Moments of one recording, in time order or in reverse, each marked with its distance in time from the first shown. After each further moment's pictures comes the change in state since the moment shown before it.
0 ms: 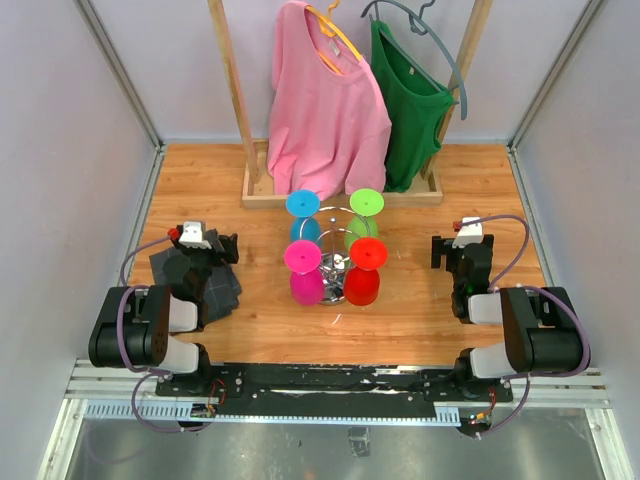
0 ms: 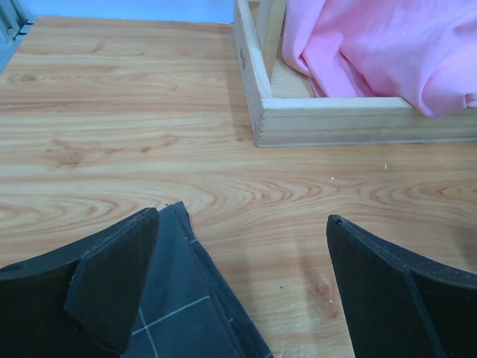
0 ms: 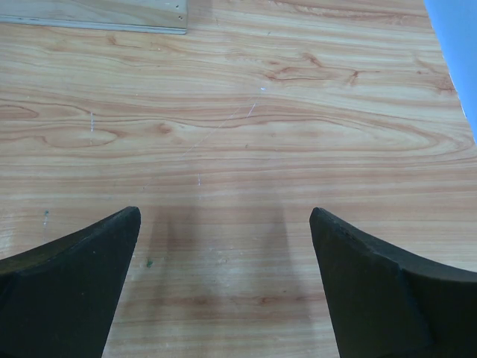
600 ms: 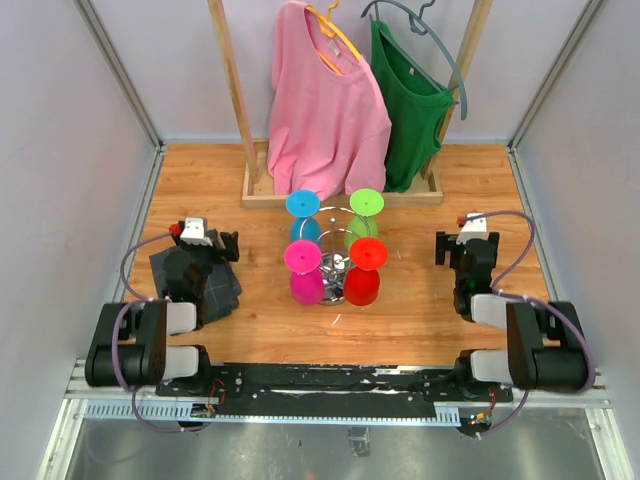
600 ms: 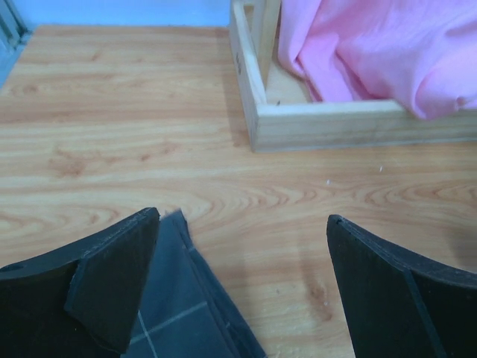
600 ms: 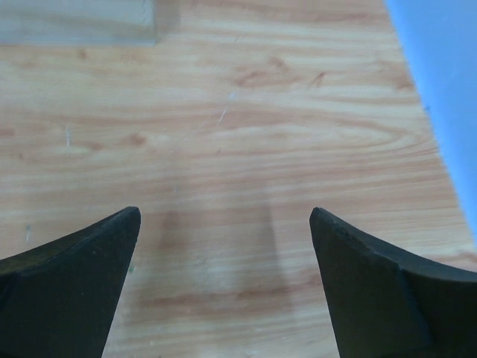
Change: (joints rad) left arm -0.021 -0.065 0.016 -0.098 -0.017 0.022; right arm 0.000 -0.050 0.019 -0.079 0.047 0.002
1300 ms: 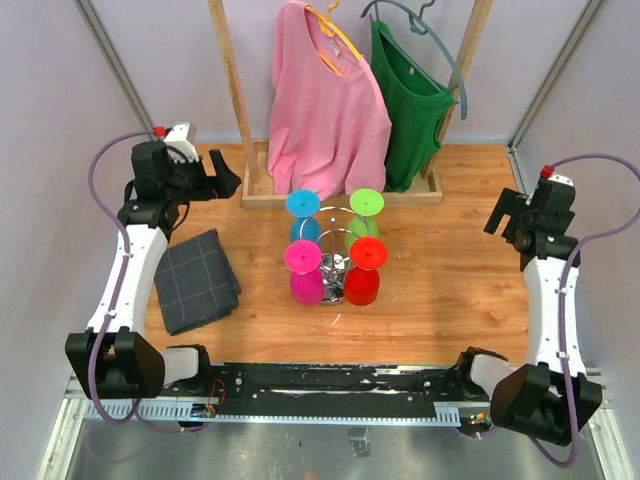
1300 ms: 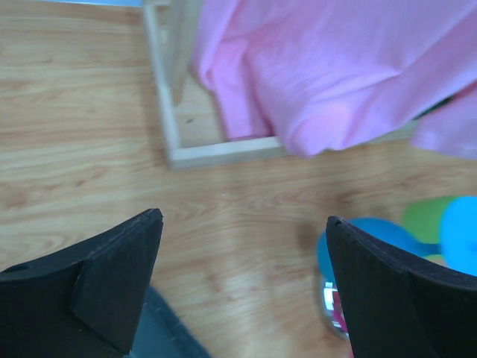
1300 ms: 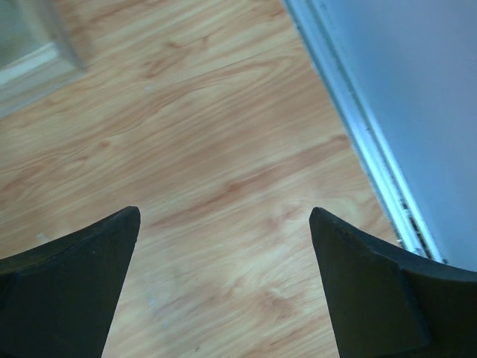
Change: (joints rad) left arm 0.000 -0.123 1.018 -1.540 0.177 -0.076; right arm -0.317 -0.300 0.762 -1.405 -0.040 0.247
